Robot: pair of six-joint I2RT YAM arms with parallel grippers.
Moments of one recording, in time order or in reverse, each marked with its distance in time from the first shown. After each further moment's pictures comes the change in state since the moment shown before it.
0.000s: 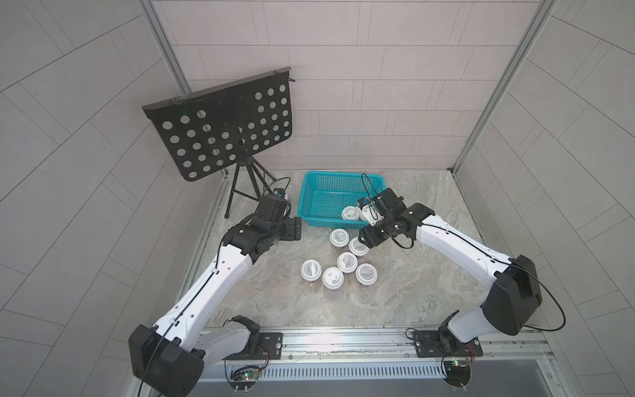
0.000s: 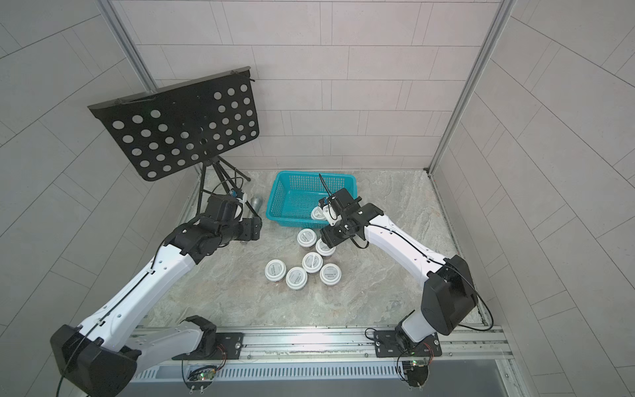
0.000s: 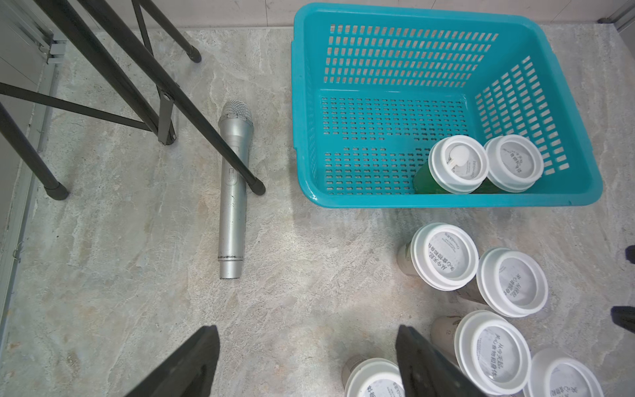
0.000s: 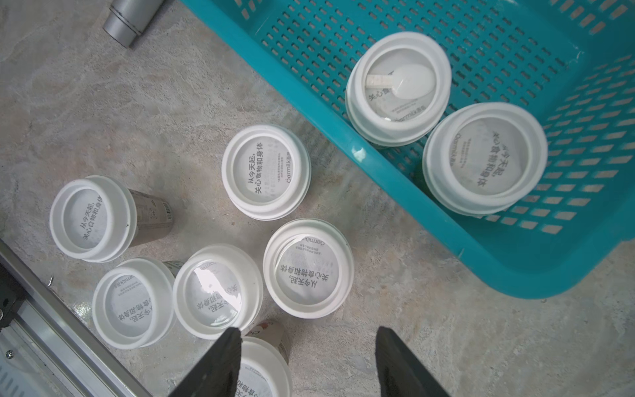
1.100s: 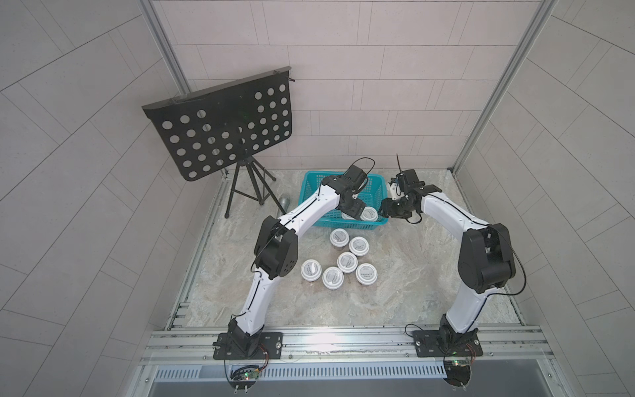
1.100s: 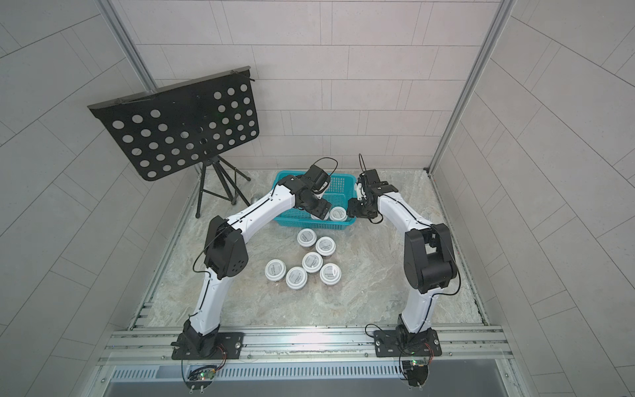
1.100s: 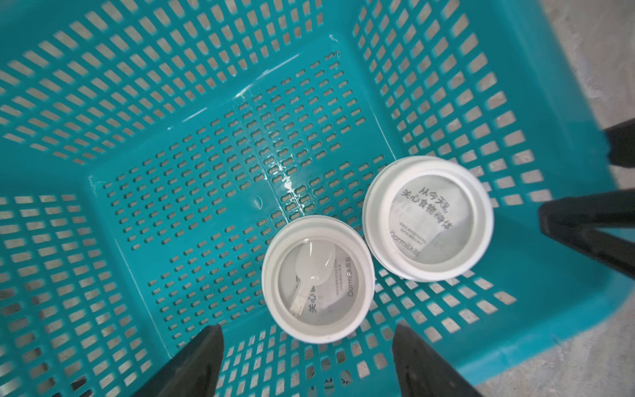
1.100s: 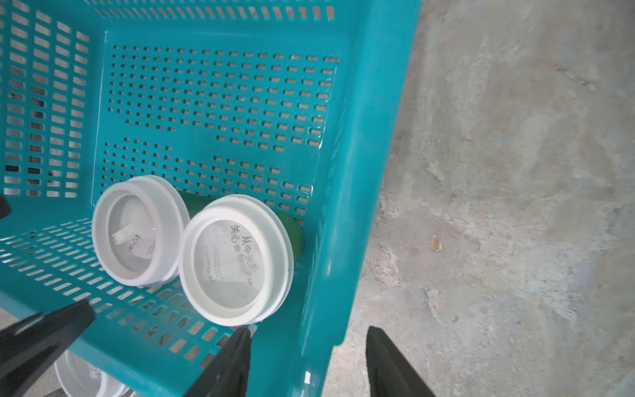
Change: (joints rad) left arm -0.259 1.061 1.032 -0.234 0.048 0.187; right arm -0.381 0.254 0.143 0.113 -0.090 0.198
